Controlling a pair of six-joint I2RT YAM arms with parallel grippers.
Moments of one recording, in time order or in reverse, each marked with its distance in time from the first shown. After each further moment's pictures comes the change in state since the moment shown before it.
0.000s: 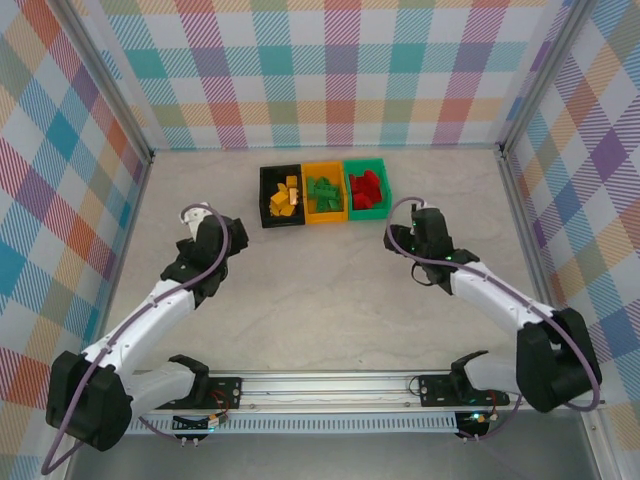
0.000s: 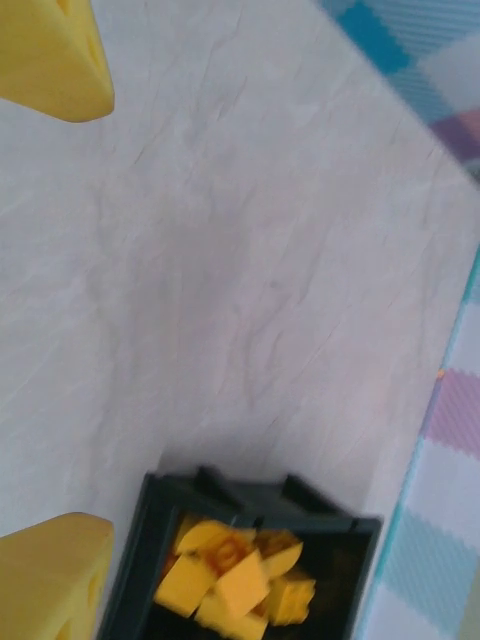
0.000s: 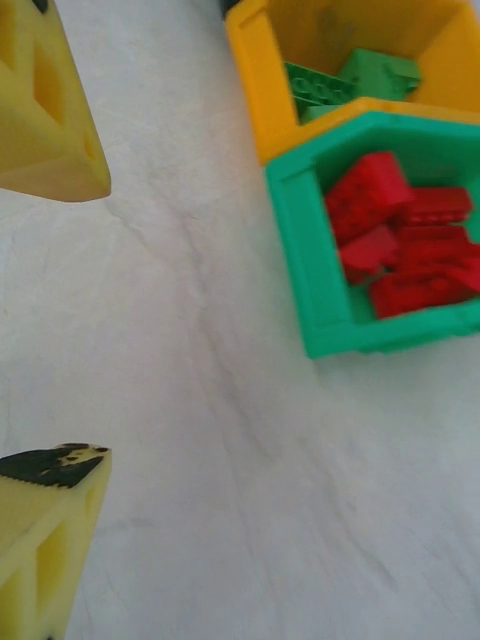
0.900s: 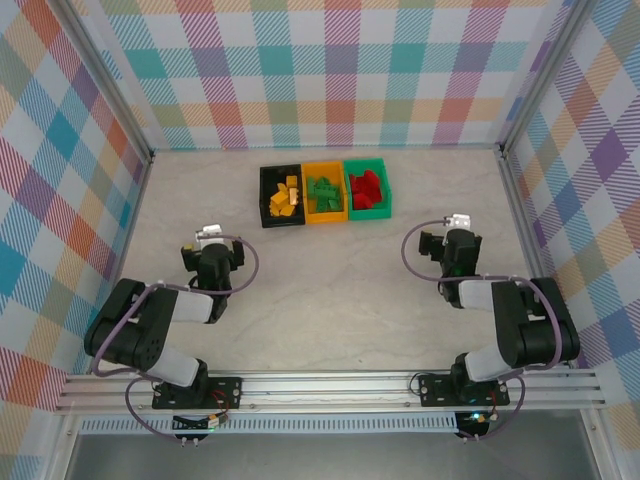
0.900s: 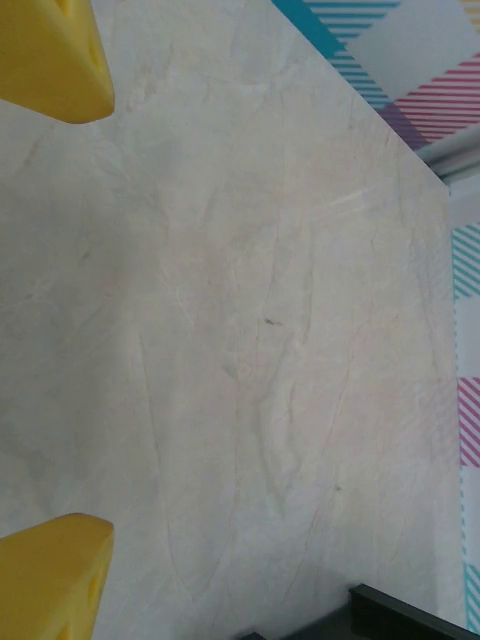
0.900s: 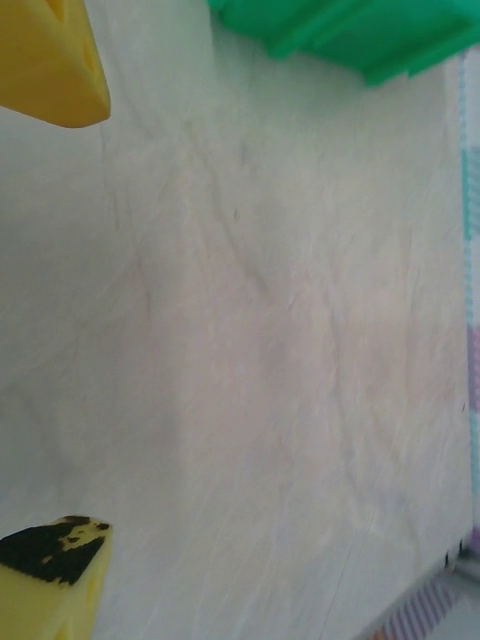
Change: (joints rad) left arm 0.156 0.450 -0.351 1.033 0.109 0.447; right arm -0.326 0.246 -0.294 0.764 -0.029 -0.402
